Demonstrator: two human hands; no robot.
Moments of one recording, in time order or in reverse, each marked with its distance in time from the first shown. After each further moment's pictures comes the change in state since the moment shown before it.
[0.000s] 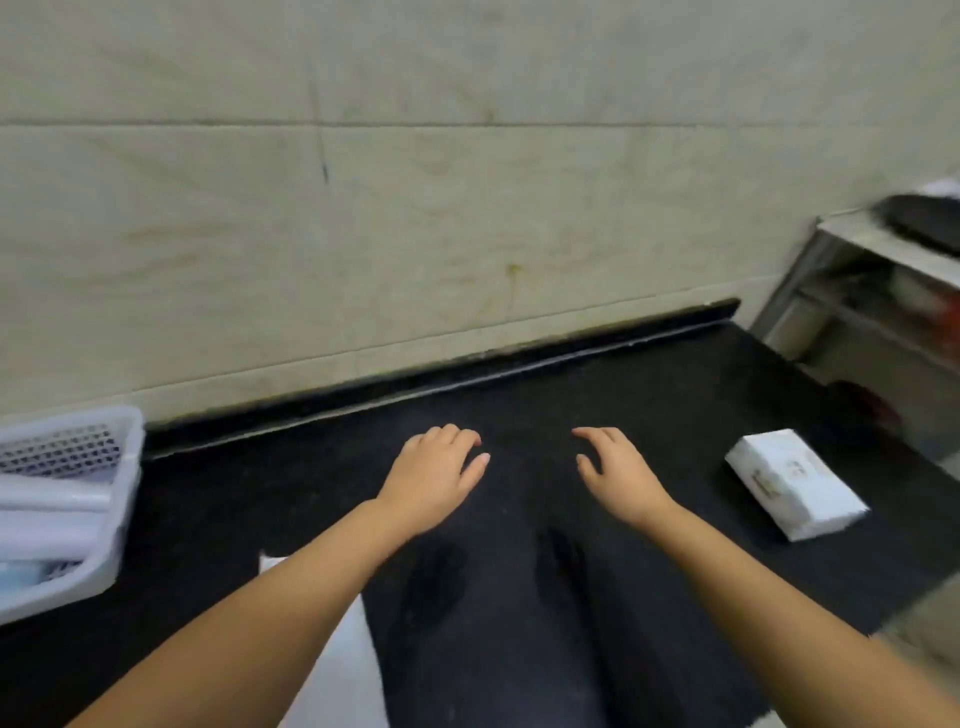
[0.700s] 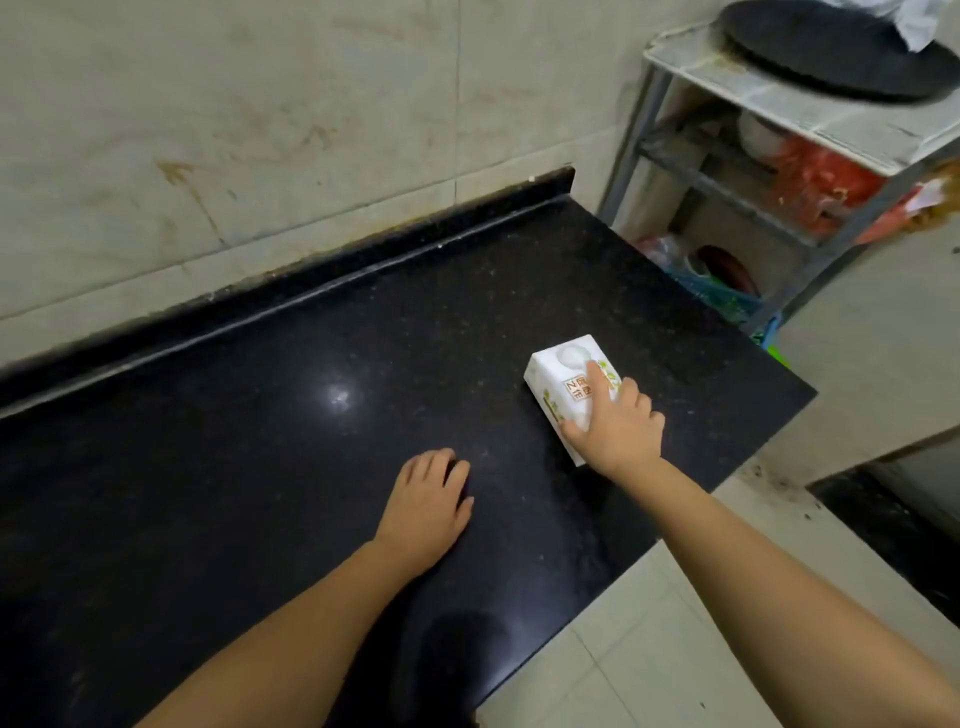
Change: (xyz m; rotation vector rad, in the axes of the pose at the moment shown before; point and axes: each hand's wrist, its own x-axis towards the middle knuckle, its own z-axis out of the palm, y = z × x) left_hand 0.075 0.230 0.203 0.098 -0.294 0.135; right_hand -0.004 0.286 -0.080 -0.346 0.041 0.520
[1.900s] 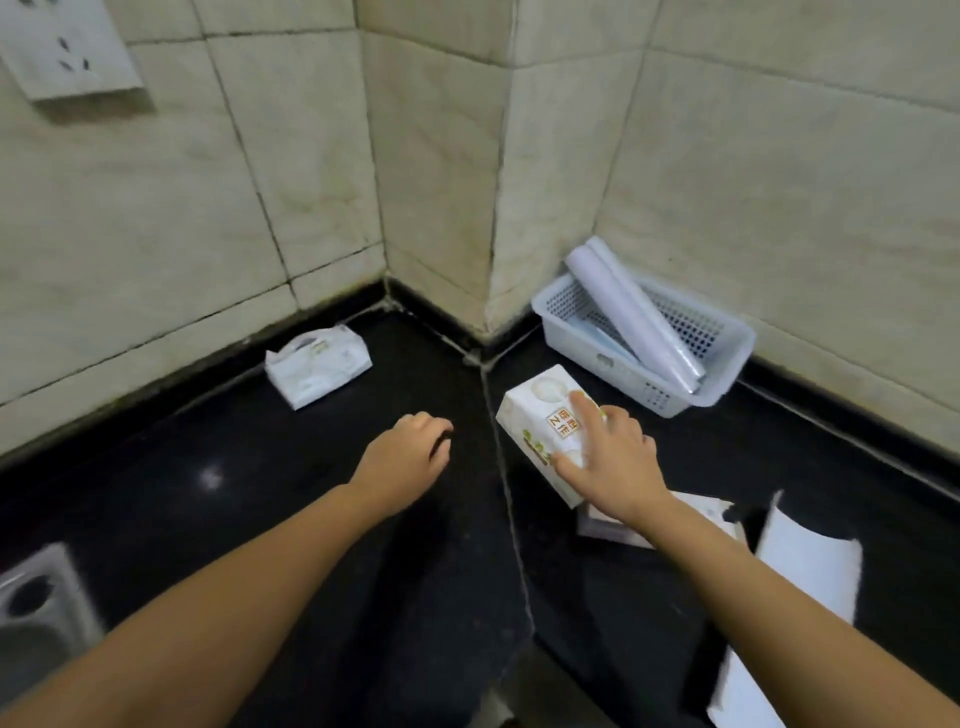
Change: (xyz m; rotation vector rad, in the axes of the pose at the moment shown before) left_hand -0.715 -0.261 -0.081 -0.138 0.581 -1.270; right_hand -0.536 -0.538 0.078 0.045 -0.181 -1.578
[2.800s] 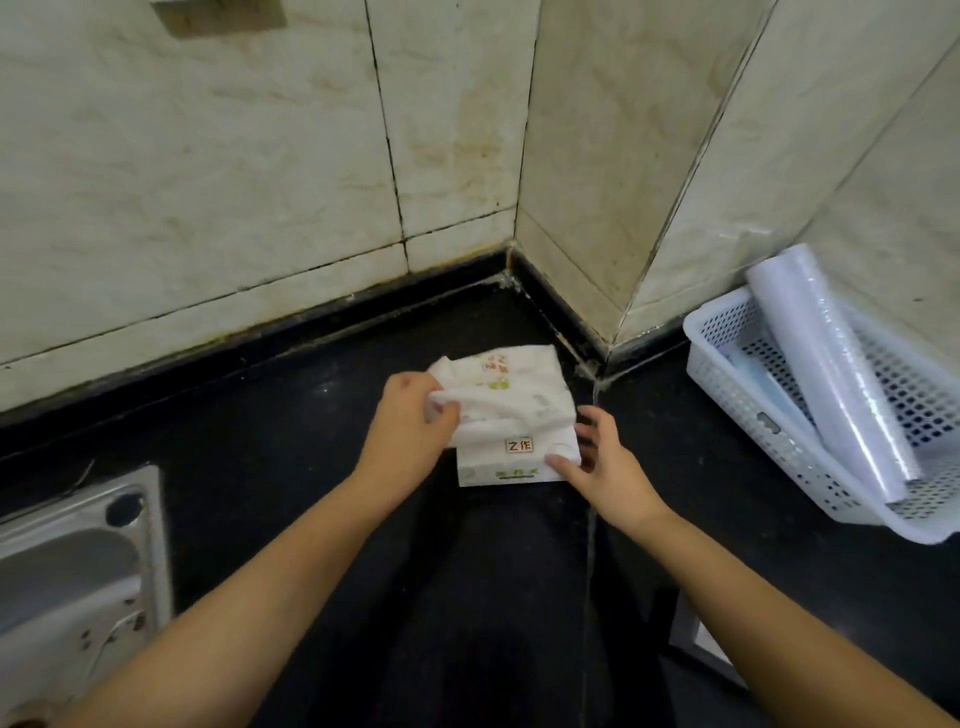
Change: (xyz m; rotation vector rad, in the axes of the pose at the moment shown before) left_hand 0.015 -0.050 -0.039 -0.344 0.302 -0.620; right_hand 0.108 -0.056 0.084 0.741 -0.485 -0.137
